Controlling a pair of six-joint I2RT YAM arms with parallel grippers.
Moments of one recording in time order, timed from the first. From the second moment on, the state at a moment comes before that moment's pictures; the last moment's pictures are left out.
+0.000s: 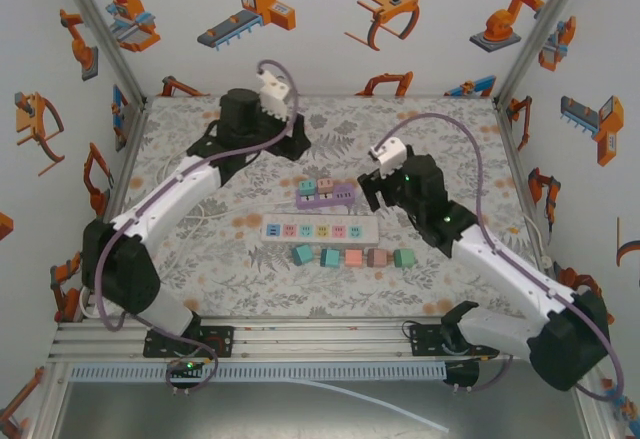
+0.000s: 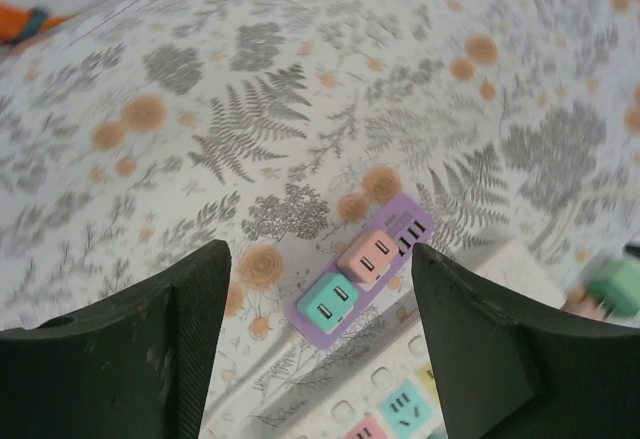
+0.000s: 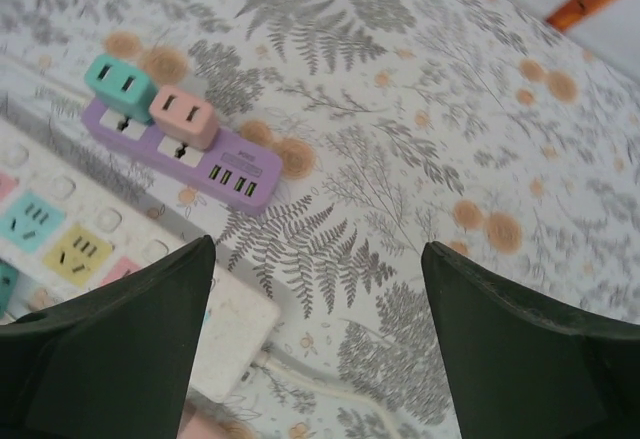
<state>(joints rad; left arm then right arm) -0.52 1.53 1.31 -0.18 0.20 -0.08 0.59 1.14 0.84 -0.10 0.03 -0.24</state>
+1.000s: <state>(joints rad) -0.43 1.76 1.04 -0.15 0.17 -0.46 0.58 1.99 1.55 -0.59 -0.53 -1.12</state>
